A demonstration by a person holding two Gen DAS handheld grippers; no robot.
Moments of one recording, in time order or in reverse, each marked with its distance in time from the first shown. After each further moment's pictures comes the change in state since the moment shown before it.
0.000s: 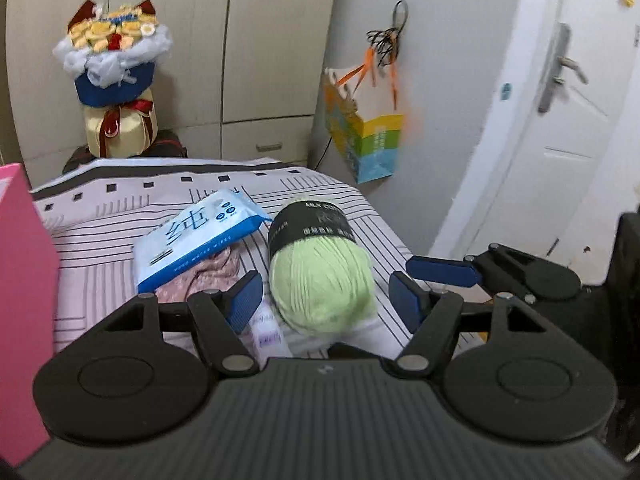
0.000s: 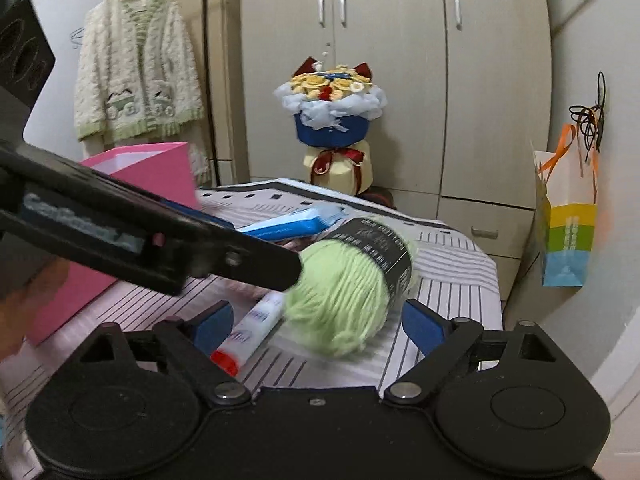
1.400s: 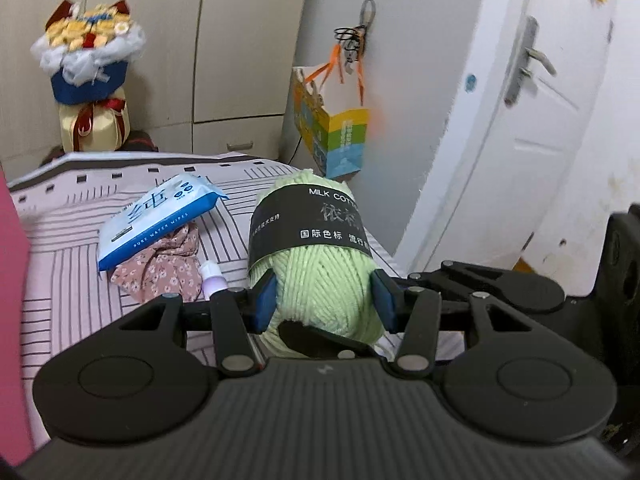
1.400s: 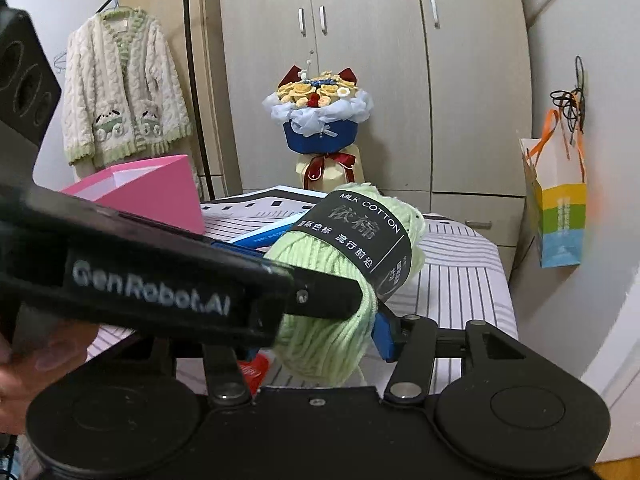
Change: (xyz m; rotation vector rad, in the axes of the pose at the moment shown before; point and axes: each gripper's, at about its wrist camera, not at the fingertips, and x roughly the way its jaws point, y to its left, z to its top) left arm -0.018 -0.020 -0.032 0.057 -0.030 -0.083; right arm -0.028 0.029 -0.016 0.080 -0.041 -0.037
